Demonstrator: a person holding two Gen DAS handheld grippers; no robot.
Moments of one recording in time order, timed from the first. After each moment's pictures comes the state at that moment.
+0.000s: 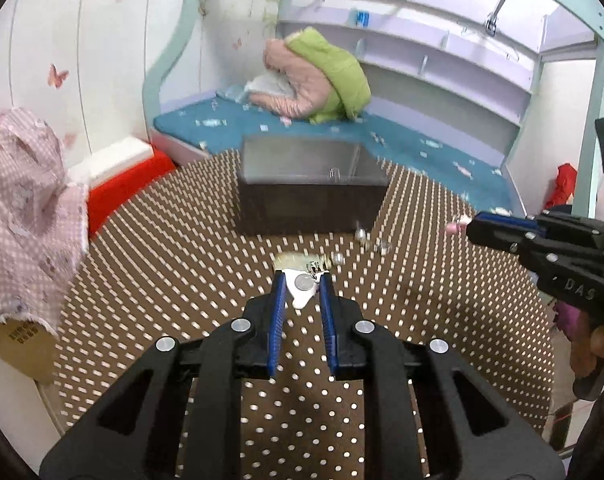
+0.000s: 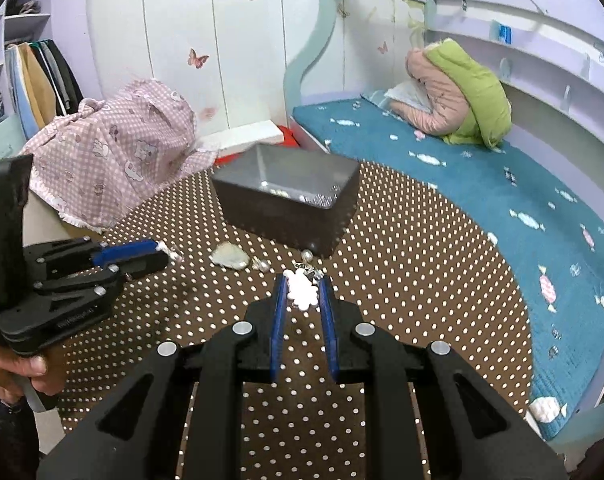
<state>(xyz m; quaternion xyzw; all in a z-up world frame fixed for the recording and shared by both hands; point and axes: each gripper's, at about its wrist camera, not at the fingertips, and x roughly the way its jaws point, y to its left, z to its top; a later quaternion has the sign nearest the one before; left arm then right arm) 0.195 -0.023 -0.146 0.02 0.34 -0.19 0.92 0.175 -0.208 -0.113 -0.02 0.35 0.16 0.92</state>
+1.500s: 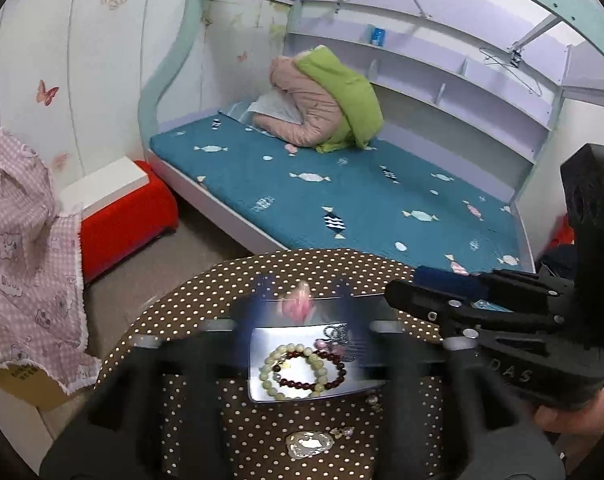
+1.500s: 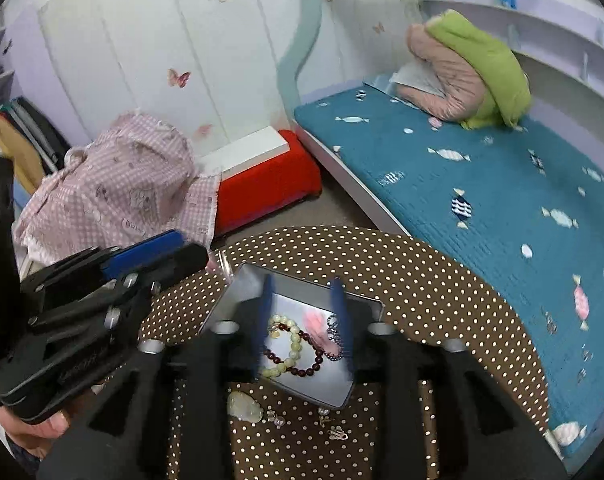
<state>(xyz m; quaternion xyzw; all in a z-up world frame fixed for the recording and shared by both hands) 0.370 -0.058 -0.069 0.00 0.35 -0.18 0.92 0.330 -0.192 -0.070 0.07 0.40 0.16 0.90</state>
